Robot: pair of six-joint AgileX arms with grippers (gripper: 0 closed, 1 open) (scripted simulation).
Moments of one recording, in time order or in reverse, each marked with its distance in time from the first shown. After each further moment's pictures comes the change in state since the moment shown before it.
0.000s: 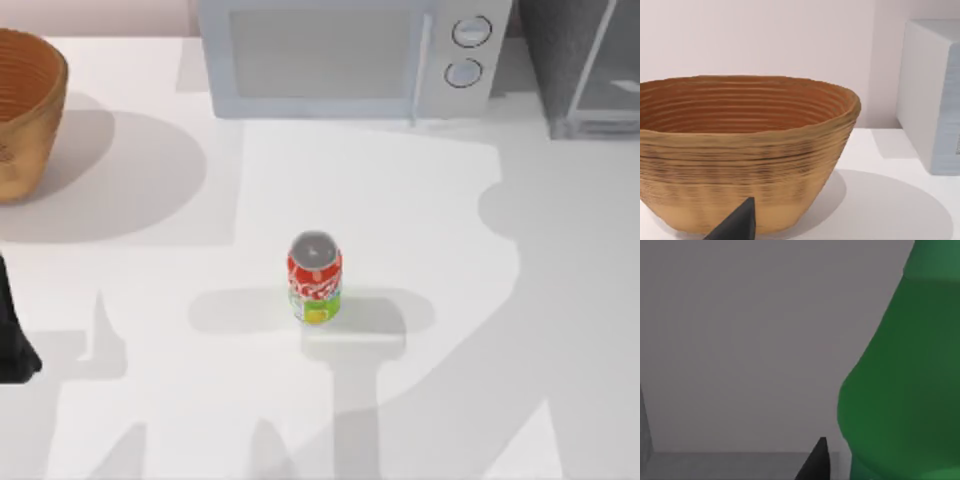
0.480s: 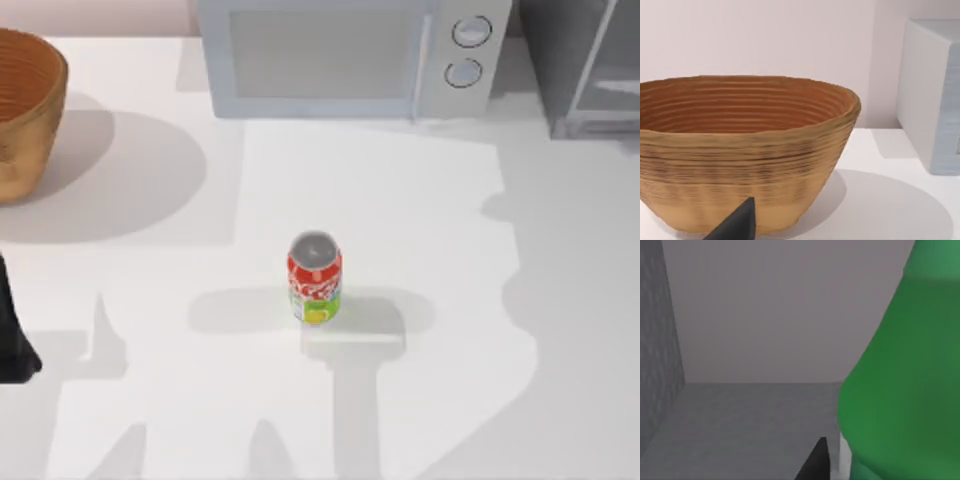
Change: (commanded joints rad) left arm 0.000 0.000 0.000 0.000 0.000 0.000; right arm -0.054 -0.249 -0.434 0.152 -0.061 0.003
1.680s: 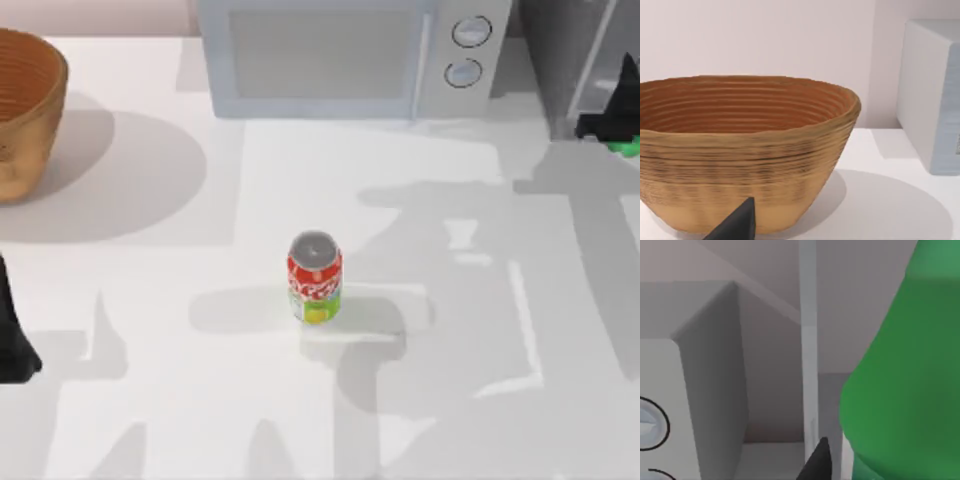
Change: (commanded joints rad) left arm 0.000 0.000 0.000 0.000 0.000 0.000; right arm 0.400 -0.102 -0.322 0.268 0.393 0.035
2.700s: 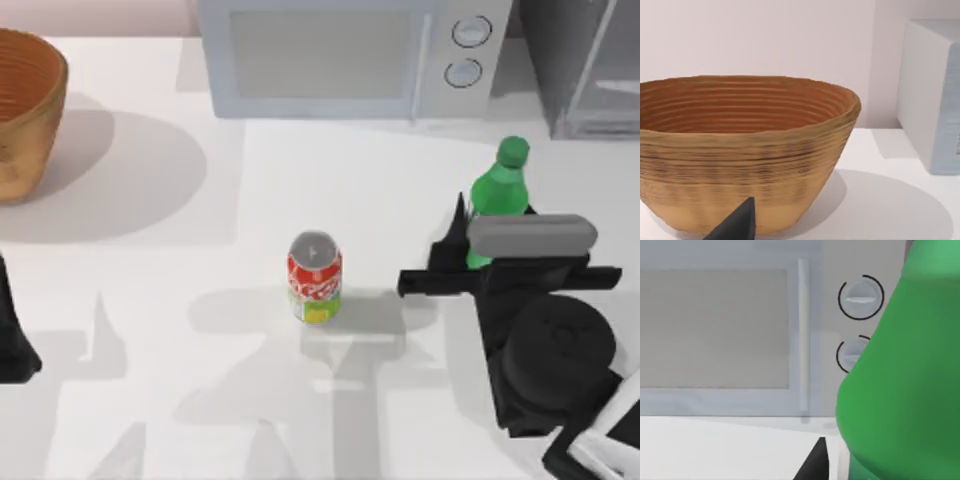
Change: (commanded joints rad) left arm 0.000 0.000 0.000 0.000 0.000 0.000; right arm 0.684 0.100 -0.219 0.290 0.665 -0.017
